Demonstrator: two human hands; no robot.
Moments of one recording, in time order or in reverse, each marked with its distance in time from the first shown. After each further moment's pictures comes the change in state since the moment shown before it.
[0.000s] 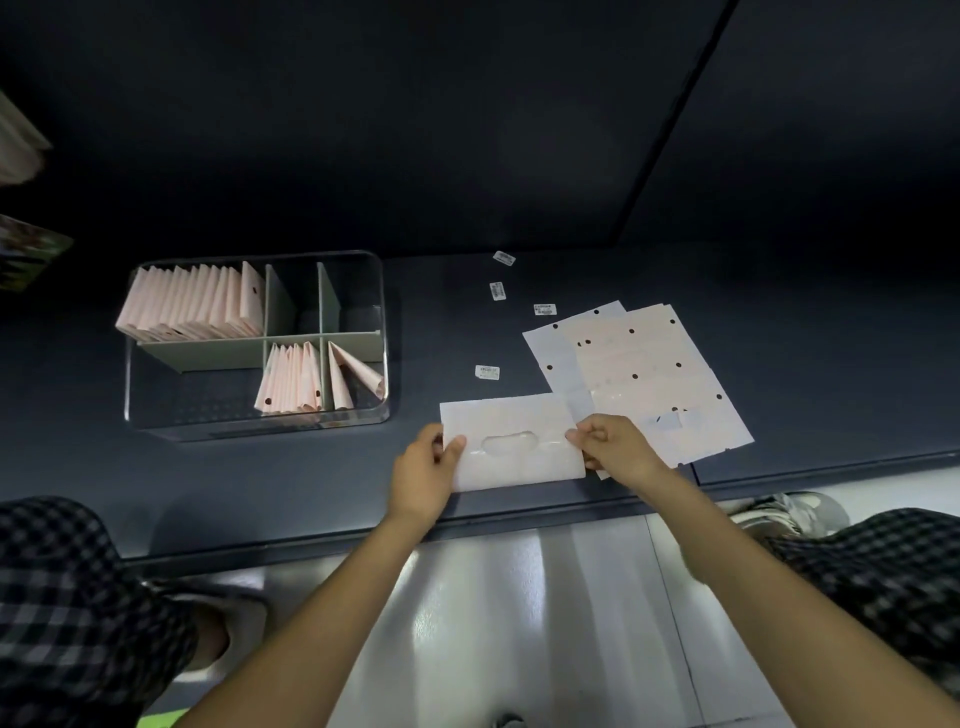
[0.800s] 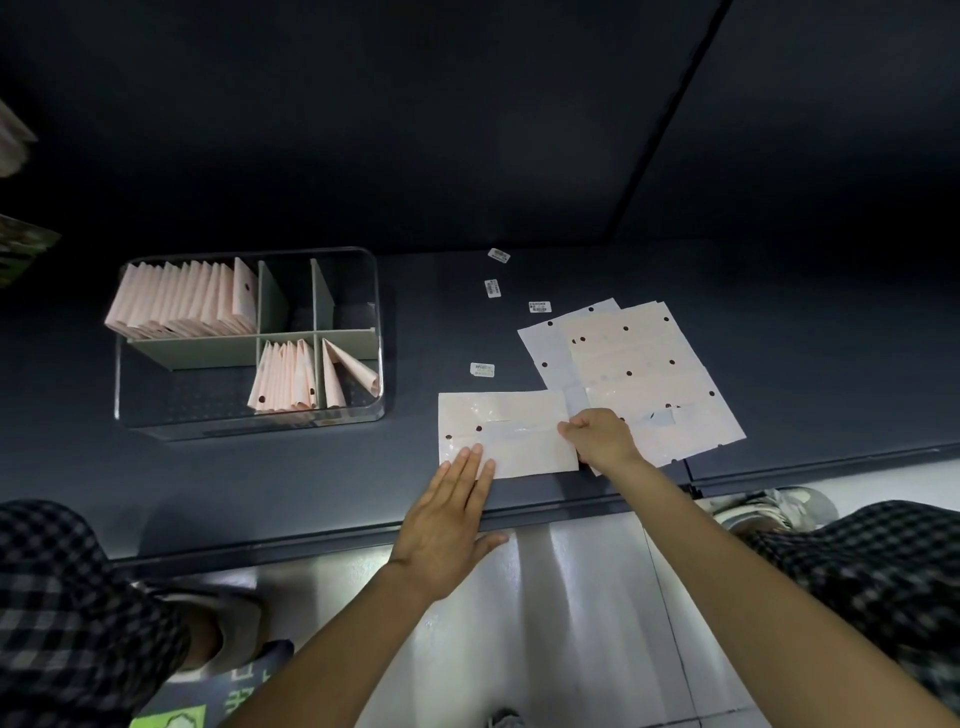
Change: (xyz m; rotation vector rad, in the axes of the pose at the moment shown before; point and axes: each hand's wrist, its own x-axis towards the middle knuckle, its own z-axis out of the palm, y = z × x) left_hand -0.034 -0.042 0.023 1.086 -0.239 0.652; right_hand 0.008 -0.012 0.015 -0.267 0.165 0.098
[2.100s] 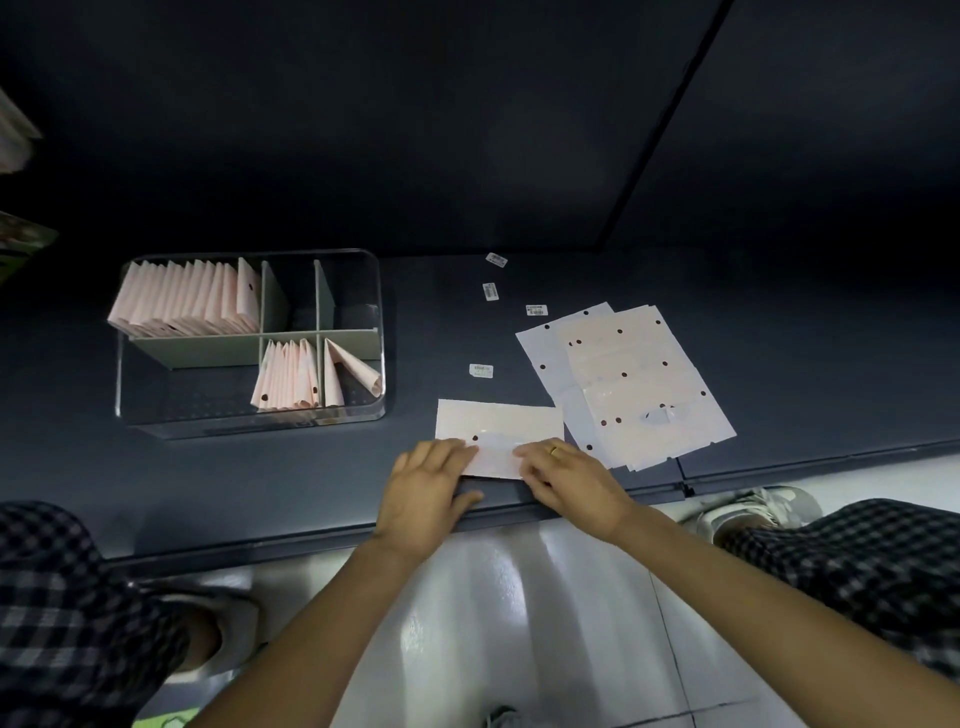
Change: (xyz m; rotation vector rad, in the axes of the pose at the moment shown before) left_hand 0.007 -0.025 -0.026 -0.347 0.286 -0.102; right_hand -0.048 0.011 0.020 -0.599 0.029 -0.822
